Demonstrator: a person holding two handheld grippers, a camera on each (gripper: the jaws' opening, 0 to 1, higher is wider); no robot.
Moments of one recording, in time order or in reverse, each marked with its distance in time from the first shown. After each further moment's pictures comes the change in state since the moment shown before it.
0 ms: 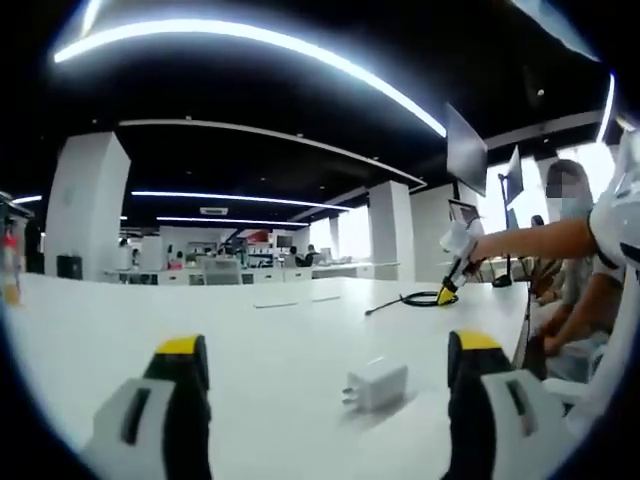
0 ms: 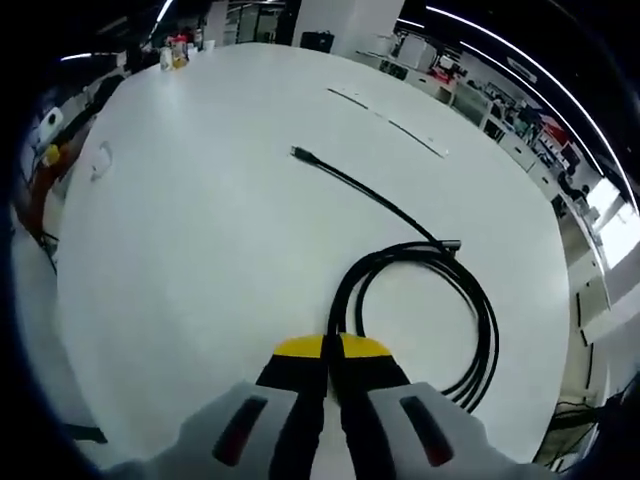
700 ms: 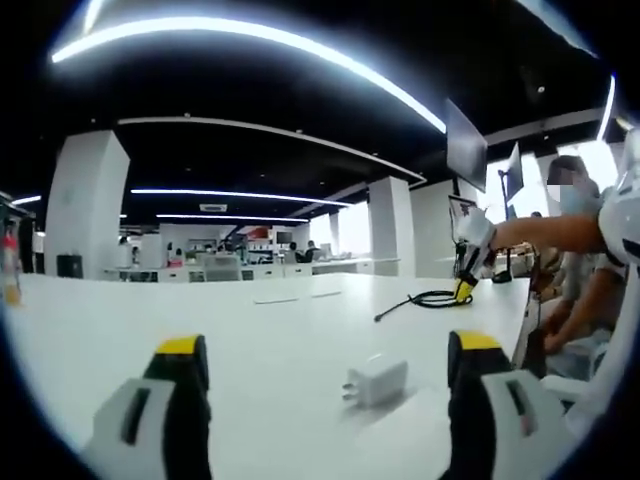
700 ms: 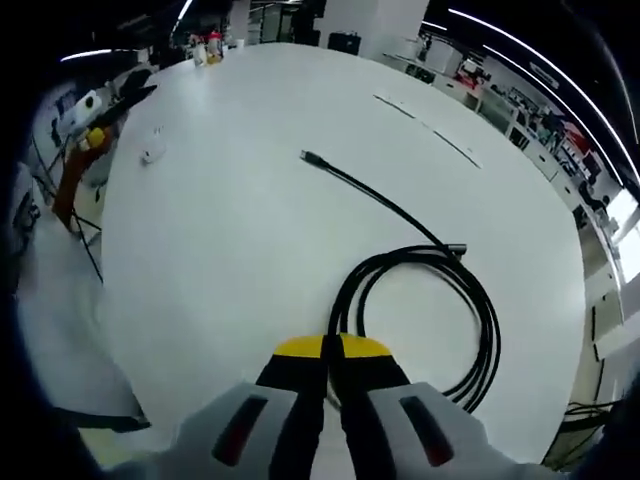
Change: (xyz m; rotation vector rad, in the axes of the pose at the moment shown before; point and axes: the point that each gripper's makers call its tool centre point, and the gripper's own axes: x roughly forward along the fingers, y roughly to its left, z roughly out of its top) left arm 0.000 0.000 -0.005 0.001 0.019 0.000; right arm -0.030 0.068 -0.007 -0.059 -0.001 0.114
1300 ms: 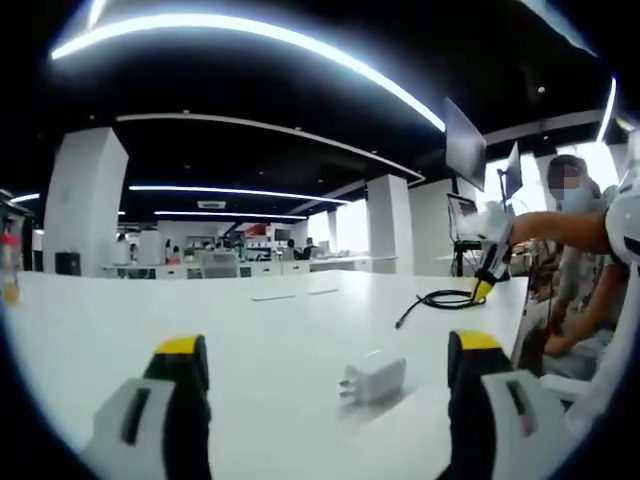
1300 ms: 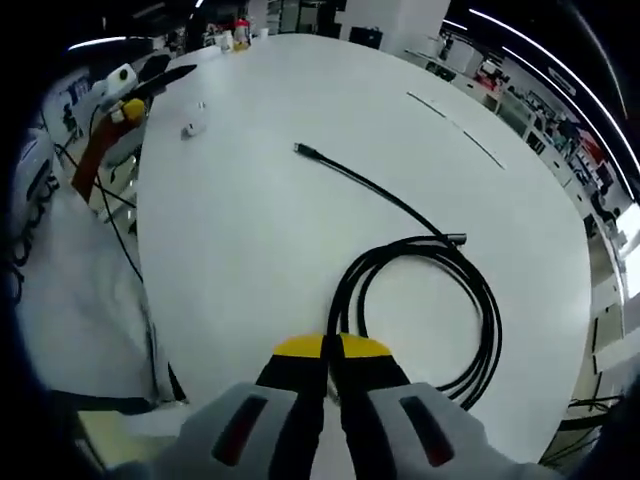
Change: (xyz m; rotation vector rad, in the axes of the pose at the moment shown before) left arm 0.002 -0.003 -0.004 -0.003 0.012 -0.009; right arm -0.014 0.046 -0.023 -0.042 0.044 0.027
